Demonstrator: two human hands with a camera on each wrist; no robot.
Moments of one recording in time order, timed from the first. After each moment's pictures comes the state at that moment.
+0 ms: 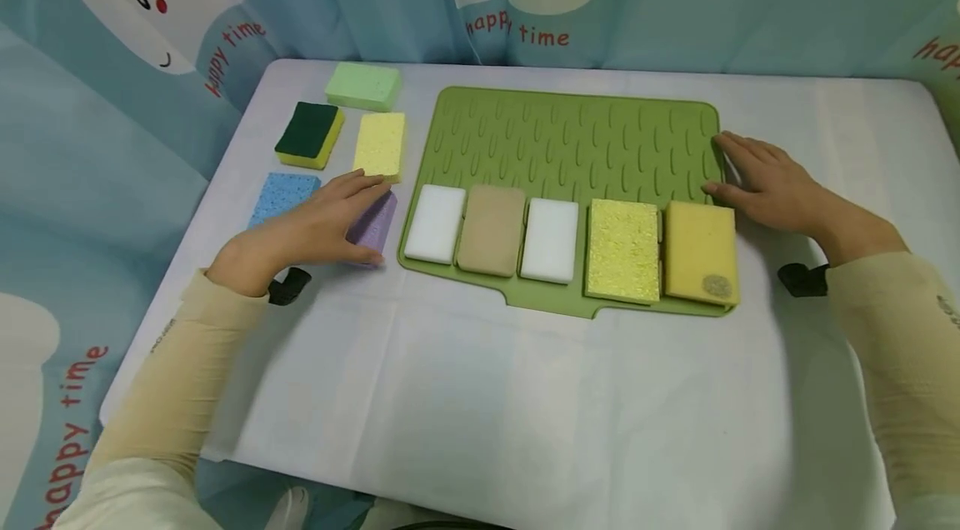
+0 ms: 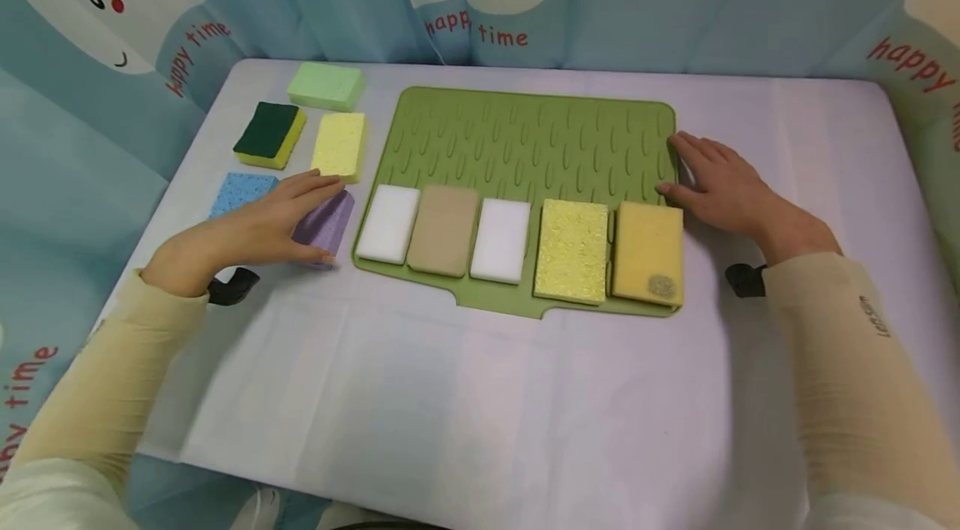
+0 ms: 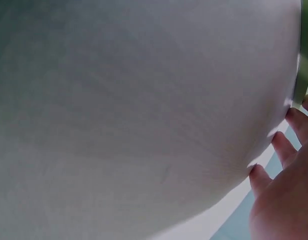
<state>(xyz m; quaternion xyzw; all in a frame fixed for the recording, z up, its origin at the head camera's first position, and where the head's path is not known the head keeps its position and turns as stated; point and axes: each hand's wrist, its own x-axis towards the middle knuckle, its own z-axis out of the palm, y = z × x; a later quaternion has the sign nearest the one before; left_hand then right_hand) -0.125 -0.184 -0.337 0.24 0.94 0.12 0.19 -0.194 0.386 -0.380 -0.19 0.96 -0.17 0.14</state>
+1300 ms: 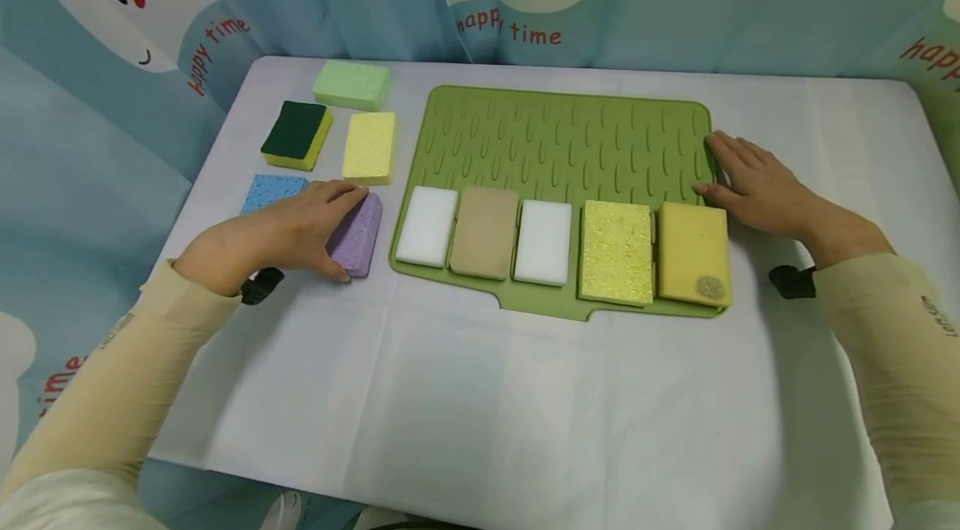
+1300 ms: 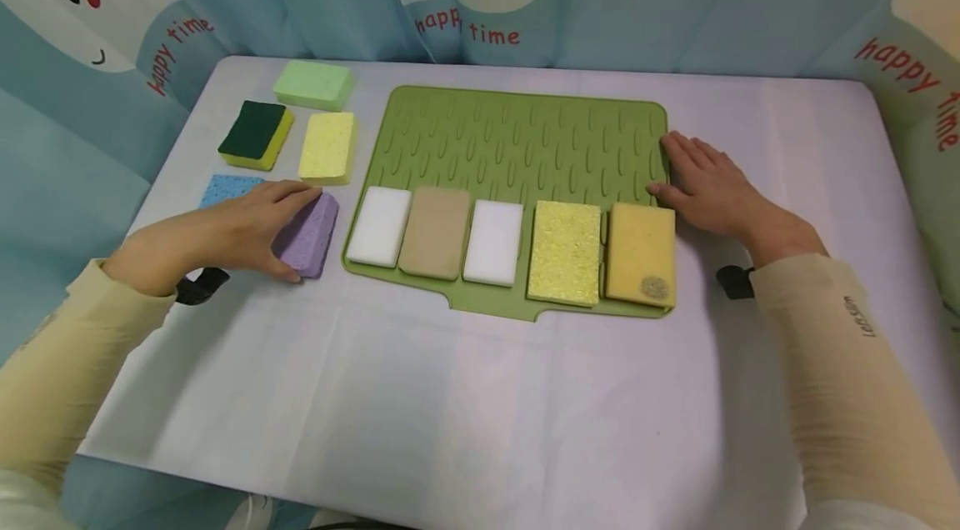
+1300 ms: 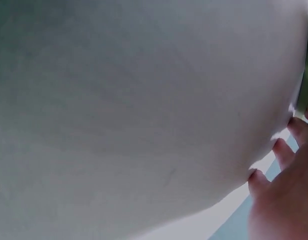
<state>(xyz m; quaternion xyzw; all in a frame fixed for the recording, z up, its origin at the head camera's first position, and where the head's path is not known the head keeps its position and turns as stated) -0.127 -0.188 -0.323 0.21 0.94 0.03 0.26 -0.192 0.382 -0.379 -0.18 0.96 -0.16 0.16</state>
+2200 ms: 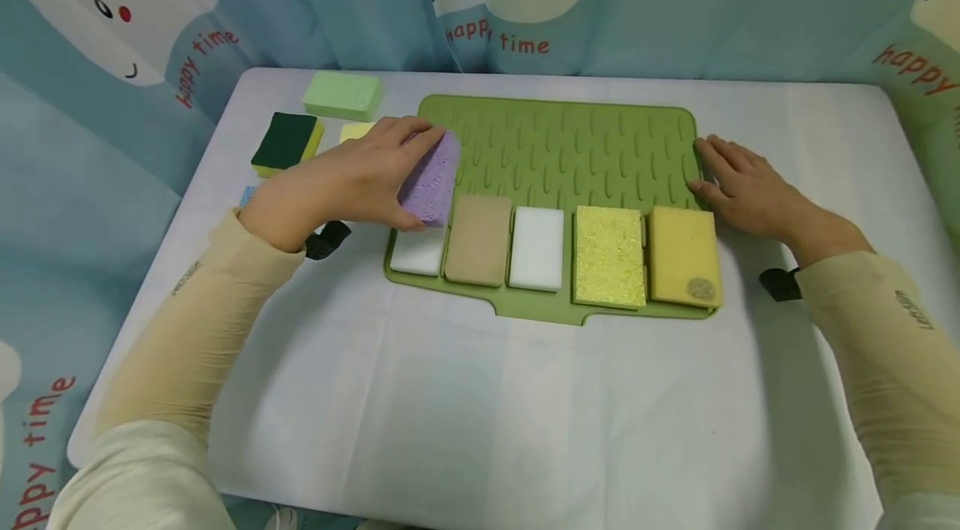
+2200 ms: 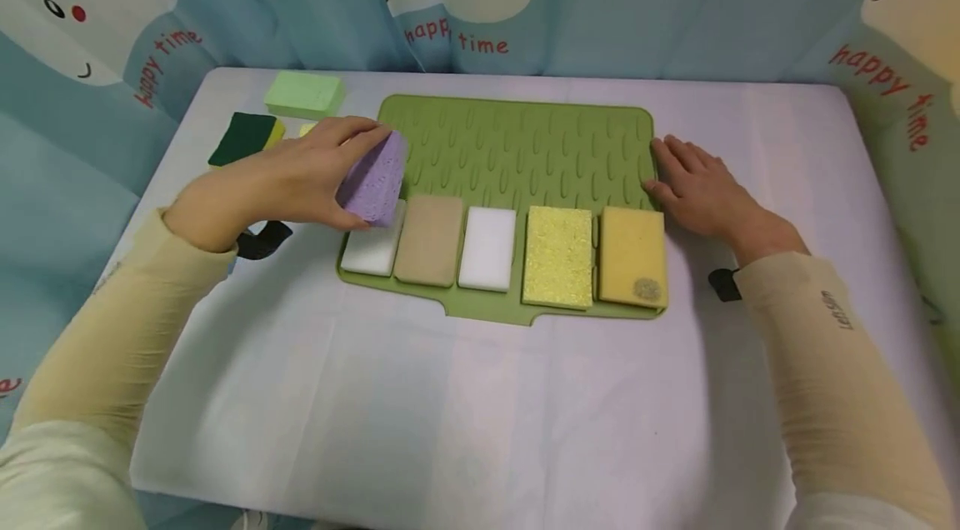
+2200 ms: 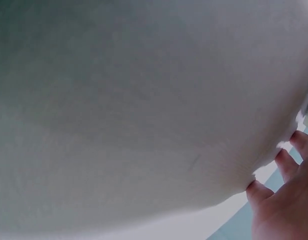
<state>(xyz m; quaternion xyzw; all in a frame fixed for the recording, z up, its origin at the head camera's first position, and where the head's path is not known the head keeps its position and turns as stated) -0.170 -0.109 -0.276 0.33 0.93 0.06 0.15 -0.187 0.387 -0.377 -0.18 0.96 -0.13 0.16</state>
